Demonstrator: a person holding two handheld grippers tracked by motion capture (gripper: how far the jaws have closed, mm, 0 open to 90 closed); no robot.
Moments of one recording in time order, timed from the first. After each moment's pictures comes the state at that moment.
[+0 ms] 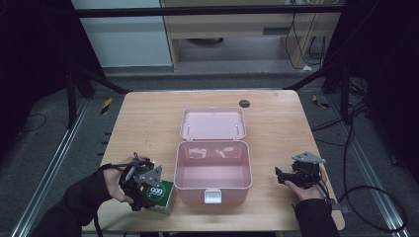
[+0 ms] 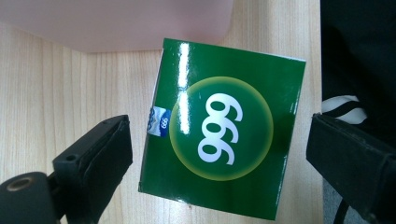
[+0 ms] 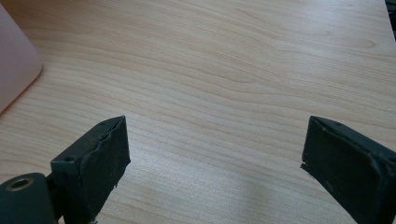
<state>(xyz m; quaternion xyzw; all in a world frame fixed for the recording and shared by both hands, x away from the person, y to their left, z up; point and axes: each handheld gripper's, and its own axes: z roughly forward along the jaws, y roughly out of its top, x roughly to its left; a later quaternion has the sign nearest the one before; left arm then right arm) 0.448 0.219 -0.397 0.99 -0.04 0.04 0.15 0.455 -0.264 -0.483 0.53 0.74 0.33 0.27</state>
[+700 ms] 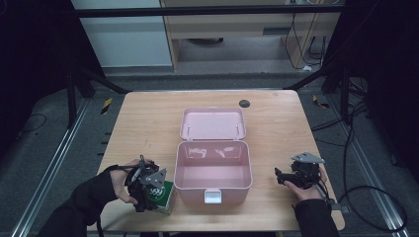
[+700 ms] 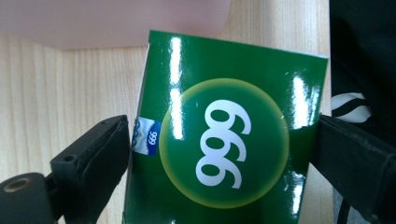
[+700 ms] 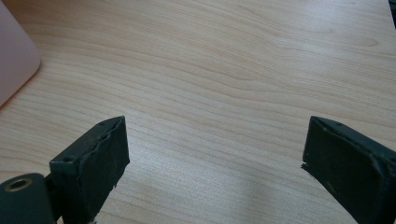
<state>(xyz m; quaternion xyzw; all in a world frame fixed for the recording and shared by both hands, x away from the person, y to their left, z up) 0.452 0.213 -0.418 0.99 -0.04 0.02 0.14 0.455 -0.263 -0.485 0.53 0.74 0.32 0.27</state>
